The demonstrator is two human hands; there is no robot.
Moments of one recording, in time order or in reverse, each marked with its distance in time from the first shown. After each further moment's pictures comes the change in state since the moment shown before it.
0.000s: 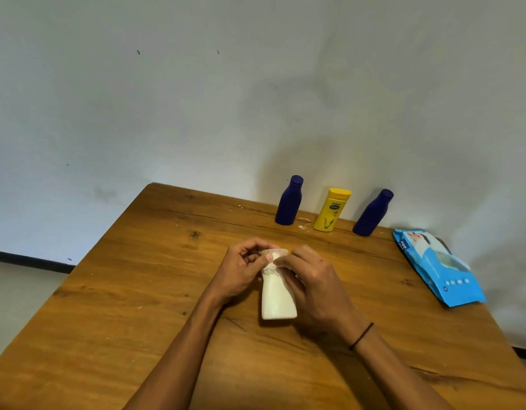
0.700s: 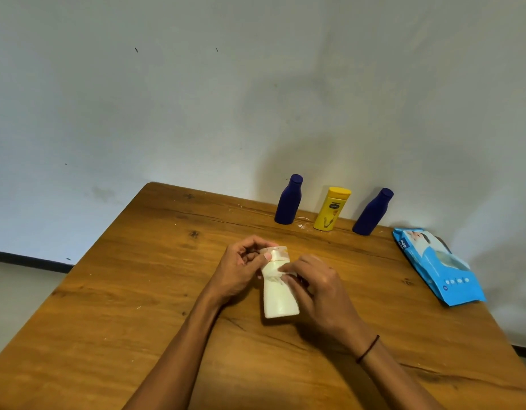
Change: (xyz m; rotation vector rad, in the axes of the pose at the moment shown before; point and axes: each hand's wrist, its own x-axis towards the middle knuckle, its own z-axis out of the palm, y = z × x) left_hand -0.002 0.005 -0.001 -0.006 -0.003 -0.030; right_hand -0.016 0.007 0.006 0.089 0.007 0.109
